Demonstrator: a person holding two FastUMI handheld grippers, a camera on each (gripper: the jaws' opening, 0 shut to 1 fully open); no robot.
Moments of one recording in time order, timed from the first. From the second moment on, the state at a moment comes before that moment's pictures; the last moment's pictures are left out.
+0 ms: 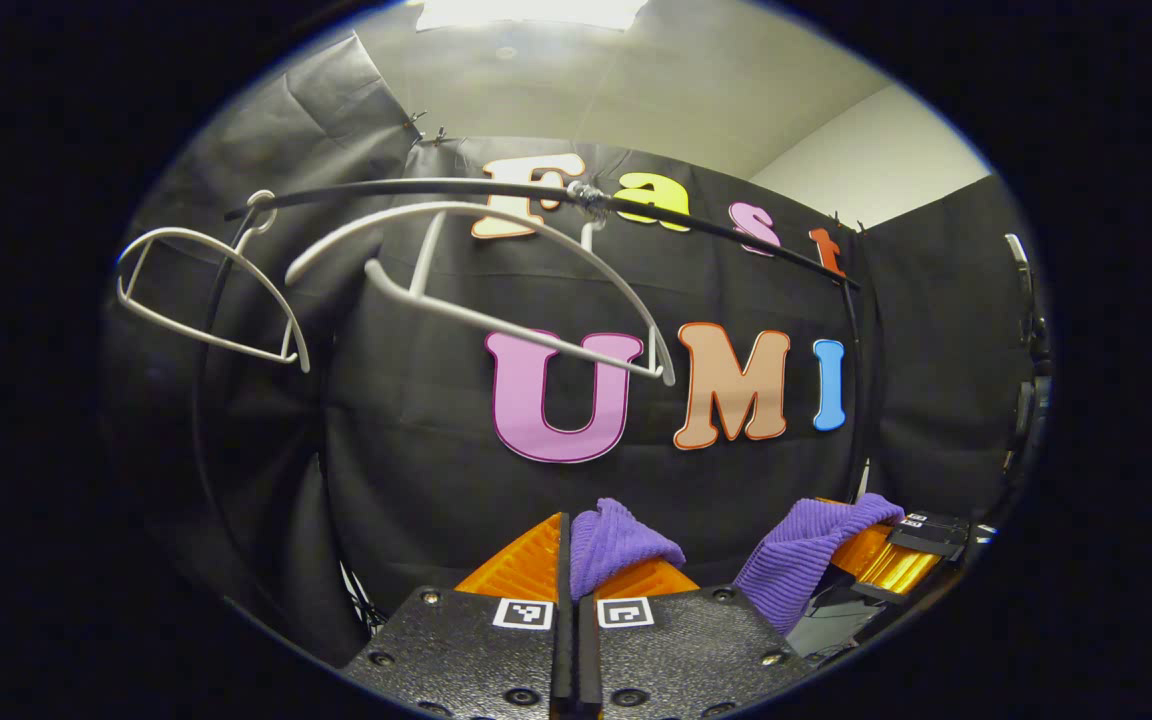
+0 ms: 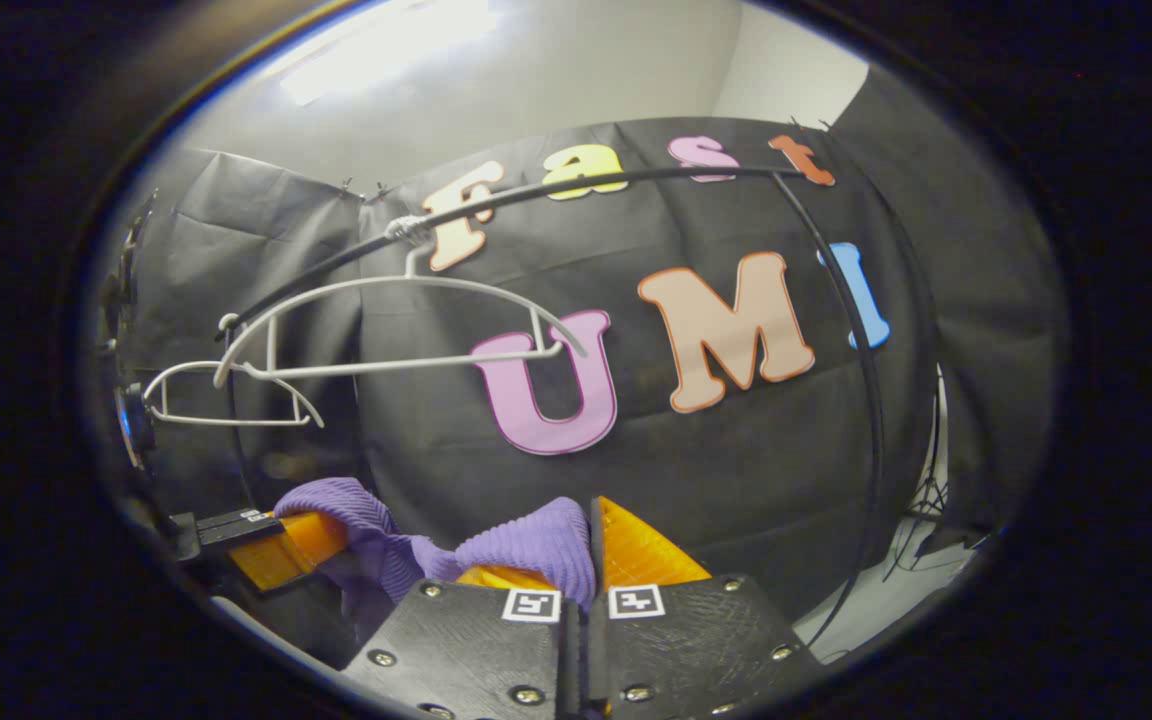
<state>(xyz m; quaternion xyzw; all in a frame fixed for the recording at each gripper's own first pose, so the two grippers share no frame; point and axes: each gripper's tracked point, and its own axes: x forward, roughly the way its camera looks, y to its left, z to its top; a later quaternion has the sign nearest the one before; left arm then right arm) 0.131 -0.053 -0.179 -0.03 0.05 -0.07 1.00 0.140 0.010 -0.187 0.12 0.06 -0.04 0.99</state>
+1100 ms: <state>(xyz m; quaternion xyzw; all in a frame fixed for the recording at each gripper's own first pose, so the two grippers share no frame) 0.134 -0.034 -0.530 -0.03 0.29 -0.02 0.96 0.134 -0.021 -0.523 0.12 0.30 -0.12 0.94</state>
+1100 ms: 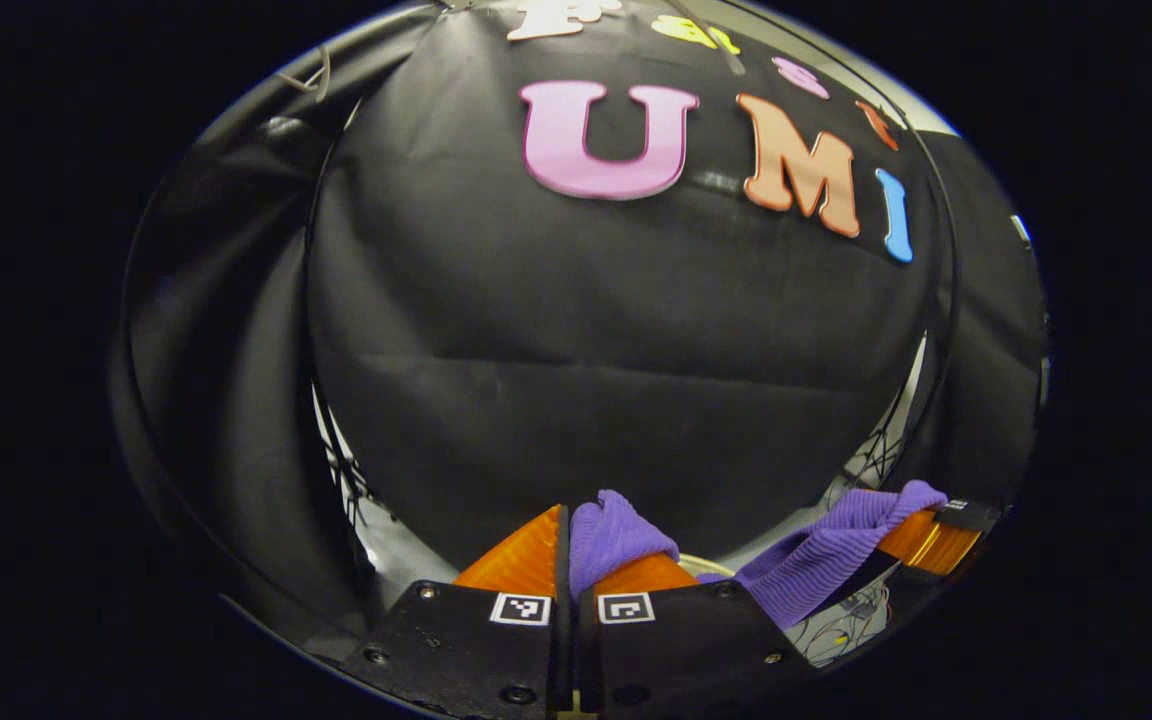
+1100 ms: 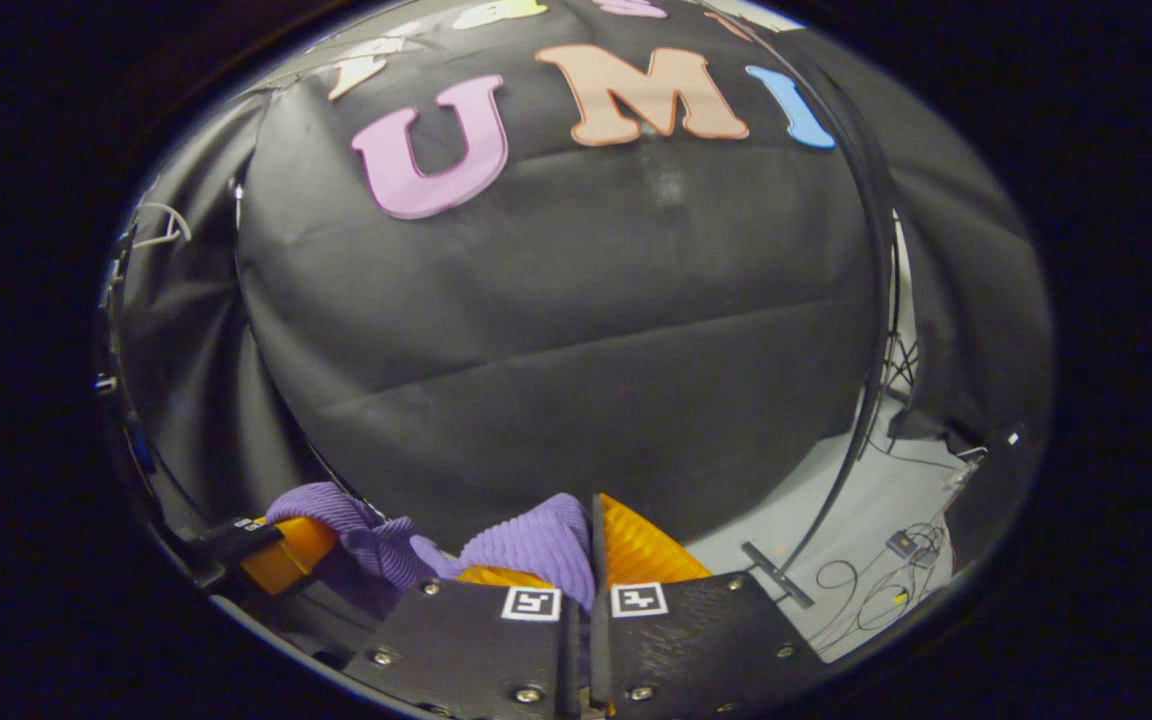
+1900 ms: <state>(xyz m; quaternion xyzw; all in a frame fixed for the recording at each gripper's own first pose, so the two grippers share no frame) 0.098 -0.025 -0.567 -0.02 0.37 -0.03 0.93 0.101 -0.009 -0.561 0.12 0.39 -0.10 0.91</state>
